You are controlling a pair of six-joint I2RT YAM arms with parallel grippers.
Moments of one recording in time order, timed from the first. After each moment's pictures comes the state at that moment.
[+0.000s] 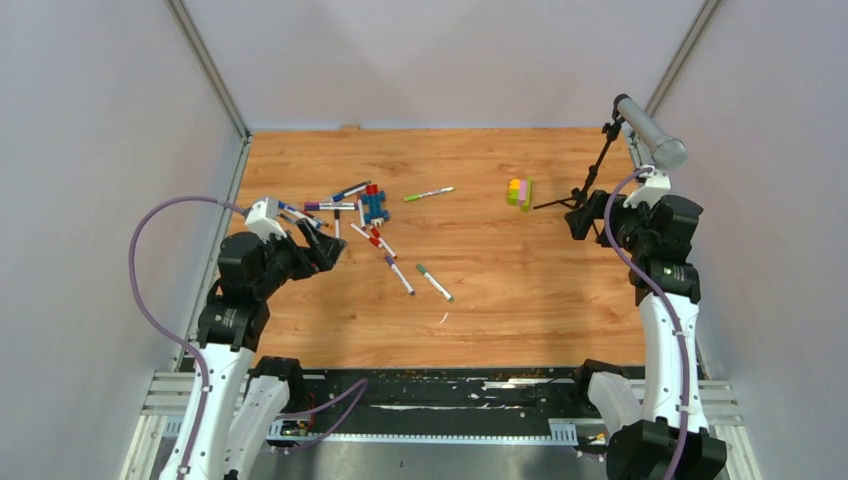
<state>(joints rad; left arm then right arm) -0.09 0.59 0.72 -0.51 0.27 -0.53 -0.24 0.90 0.87 -0.40 -0.47 0.10</state>
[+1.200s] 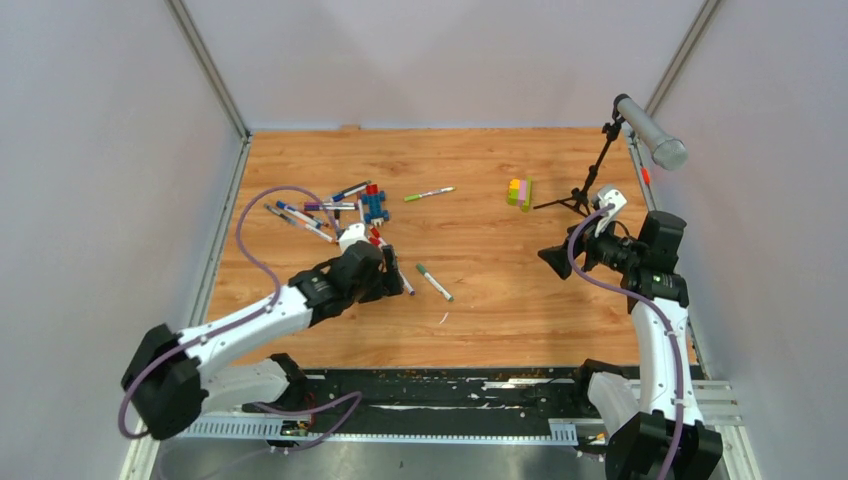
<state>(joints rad) -0.78 1.04 0.62 -0.38 -0.30 -0.84 -0.25 0.89 0.73 -0.38 -0.96 -0.33</state>
